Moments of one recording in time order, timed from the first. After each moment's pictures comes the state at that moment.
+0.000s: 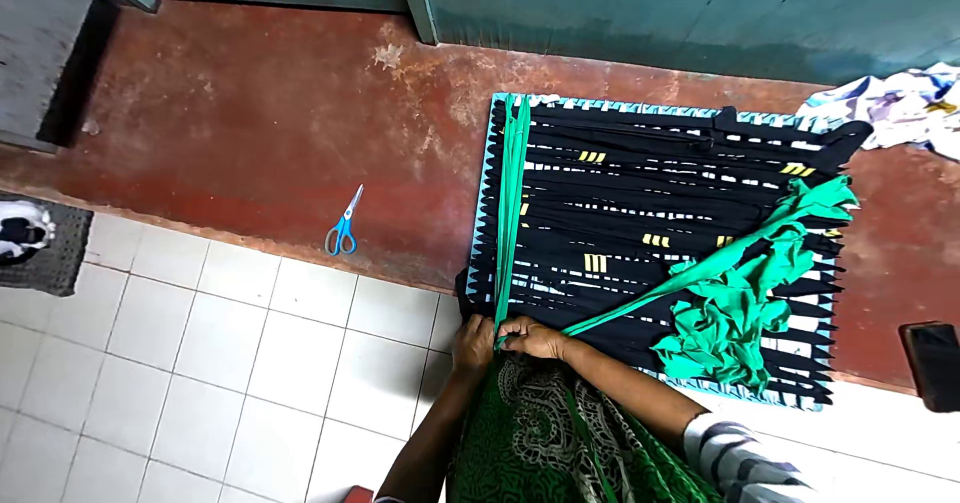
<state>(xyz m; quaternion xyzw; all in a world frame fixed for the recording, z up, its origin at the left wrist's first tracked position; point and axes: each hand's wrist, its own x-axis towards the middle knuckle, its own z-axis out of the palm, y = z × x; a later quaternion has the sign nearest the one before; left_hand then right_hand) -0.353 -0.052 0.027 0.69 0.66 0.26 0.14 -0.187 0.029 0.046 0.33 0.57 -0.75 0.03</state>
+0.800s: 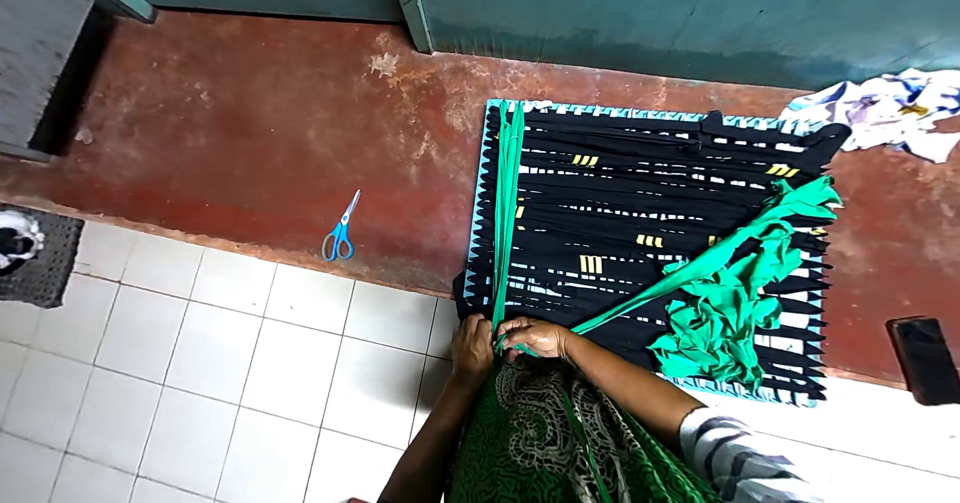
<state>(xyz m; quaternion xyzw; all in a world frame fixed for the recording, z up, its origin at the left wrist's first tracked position) -0.352 -0.050 0.024 0.70 0.66 0.26 0.11 -0.181 0.031 0.041 0.30 0.34 -0.89 -0.02</state>
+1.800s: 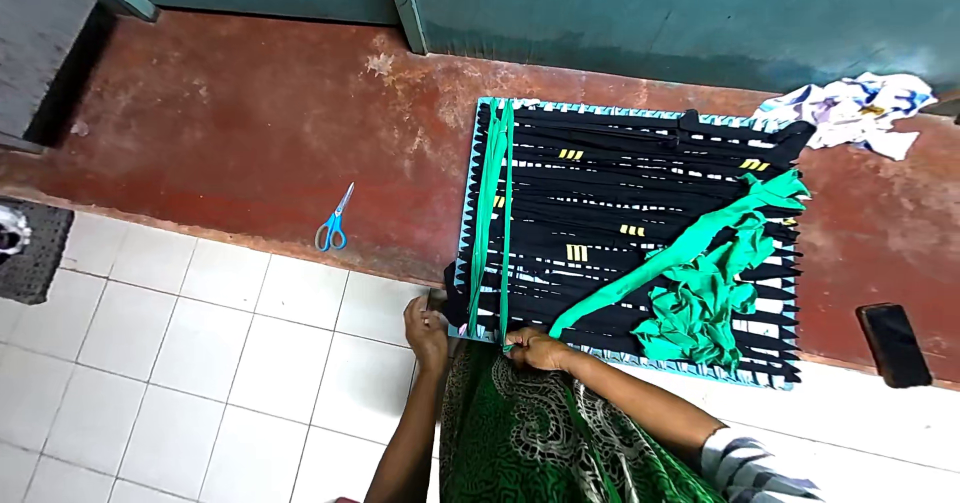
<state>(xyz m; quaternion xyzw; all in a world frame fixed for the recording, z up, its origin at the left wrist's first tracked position) -0.387 -0.056 0.054 0.39 0.79 0.37 0.31 -0.161 -0.008 0.062 0.39 0.60 -0.69 0.12</state>
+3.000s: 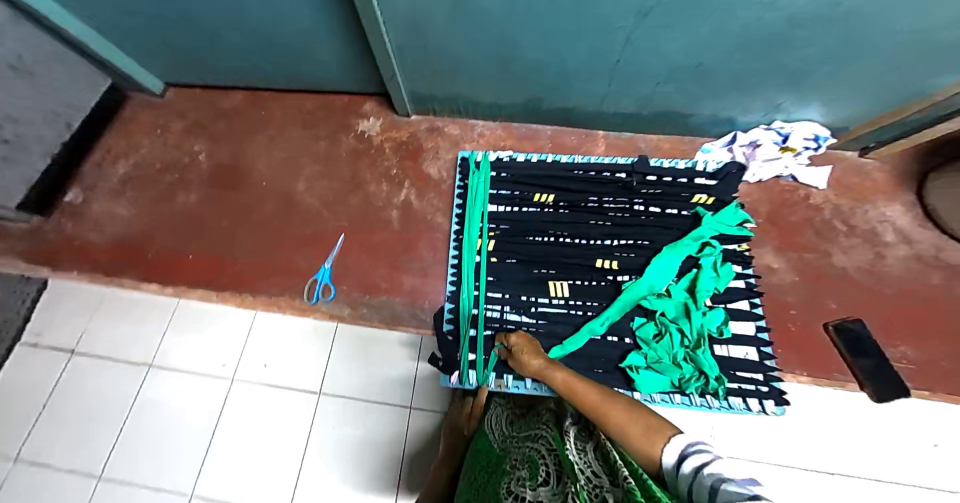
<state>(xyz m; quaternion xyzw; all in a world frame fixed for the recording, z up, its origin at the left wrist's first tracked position) -0.352 -0.133 -0.029 0.78 0.58 0.25 0.03 -0.174 0.042 0.047 0.49 0.68 -0.52 0.13</state>
